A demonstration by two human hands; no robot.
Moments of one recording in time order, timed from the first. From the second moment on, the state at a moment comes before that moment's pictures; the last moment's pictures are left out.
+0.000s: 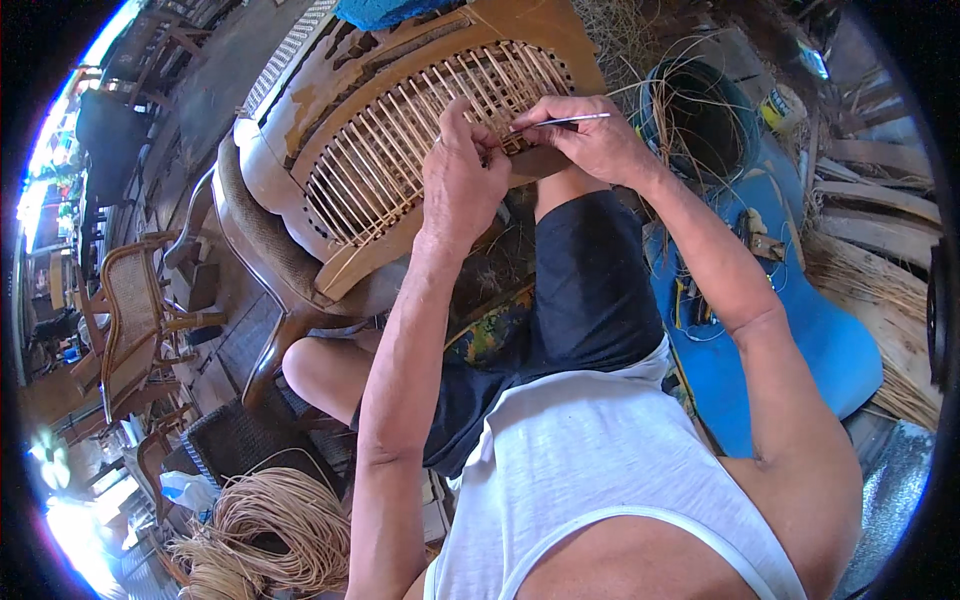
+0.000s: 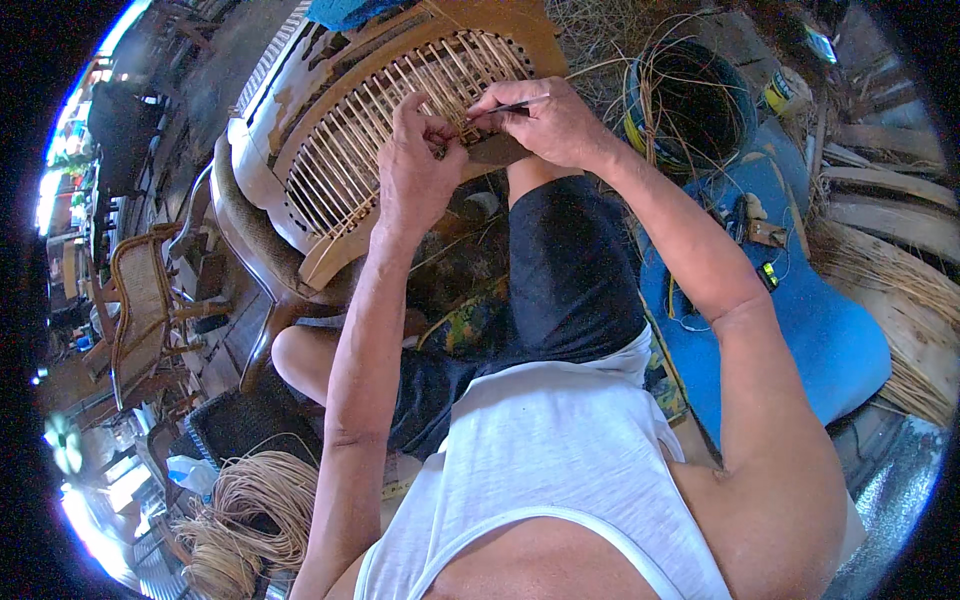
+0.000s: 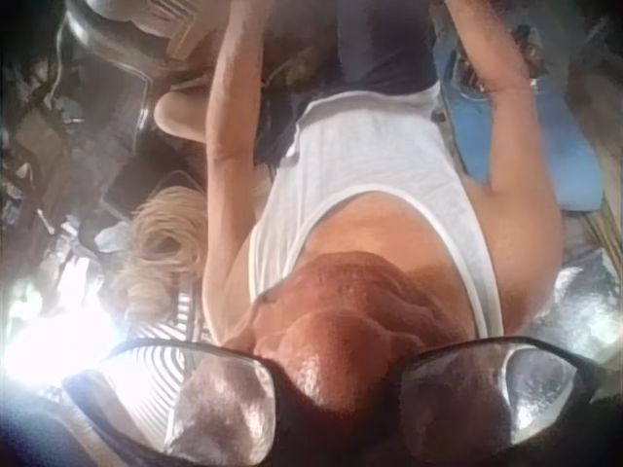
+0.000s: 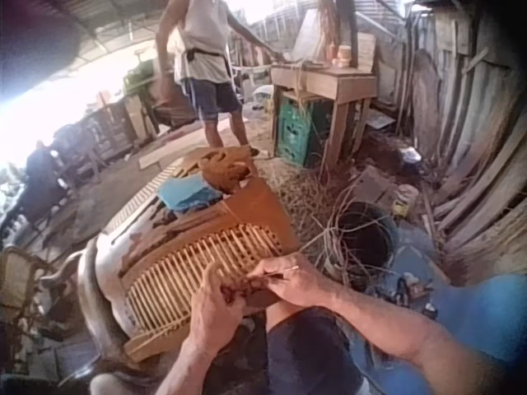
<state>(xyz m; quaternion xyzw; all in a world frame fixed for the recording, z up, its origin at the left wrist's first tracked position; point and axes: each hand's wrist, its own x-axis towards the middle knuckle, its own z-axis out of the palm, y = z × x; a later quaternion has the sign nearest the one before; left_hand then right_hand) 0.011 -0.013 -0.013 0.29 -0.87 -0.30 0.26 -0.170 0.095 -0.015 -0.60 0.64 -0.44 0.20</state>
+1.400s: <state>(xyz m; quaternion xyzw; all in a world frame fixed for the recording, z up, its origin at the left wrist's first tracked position) -0.005 -0.015 -0.009 0.21 -0.89 -0.34 0.23 -0.235 0.118 -0.010 -0.53 0.60 -0.55 0.26</state>
